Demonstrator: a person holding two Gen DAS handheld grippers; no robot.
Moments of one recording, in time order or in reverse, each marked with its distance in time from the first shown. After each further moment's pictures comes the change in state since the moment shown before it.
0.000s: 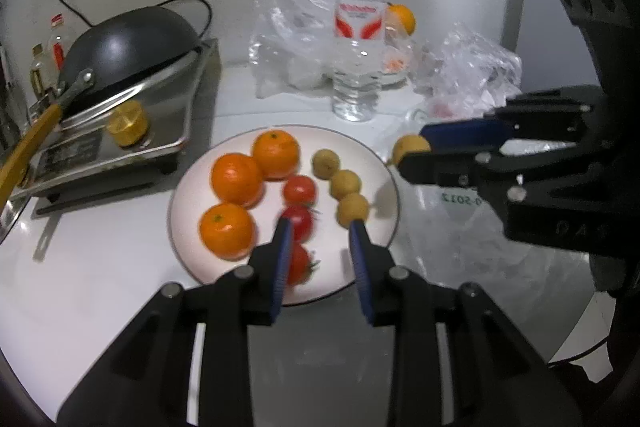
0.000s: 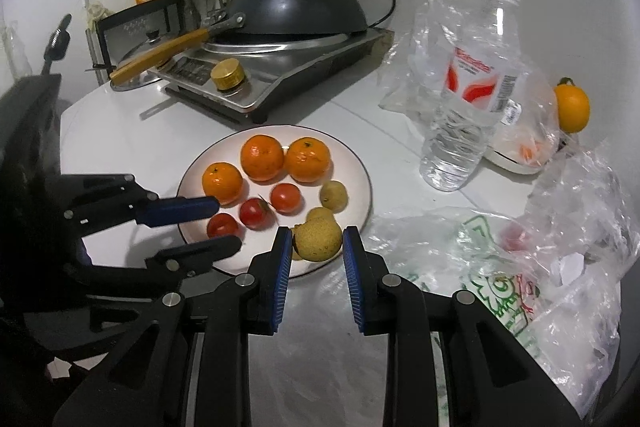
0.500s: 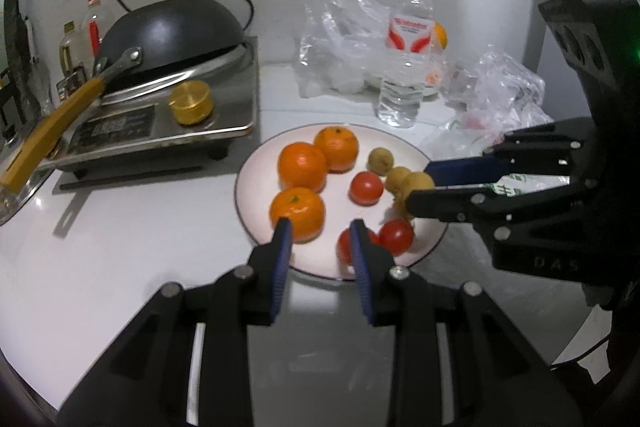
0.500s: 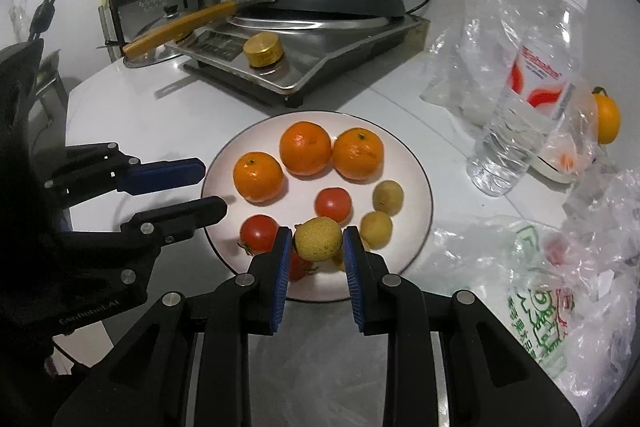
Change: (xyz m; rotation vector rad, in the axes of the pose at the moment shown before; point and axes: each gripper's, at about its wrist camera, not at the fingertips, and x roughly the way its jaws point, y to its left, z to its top) left arm -0.016 0.045 -0.016 -0.077 -0.031 0.040; right arm 0.032 0.034 0.010 -0.051 0.053 0.040
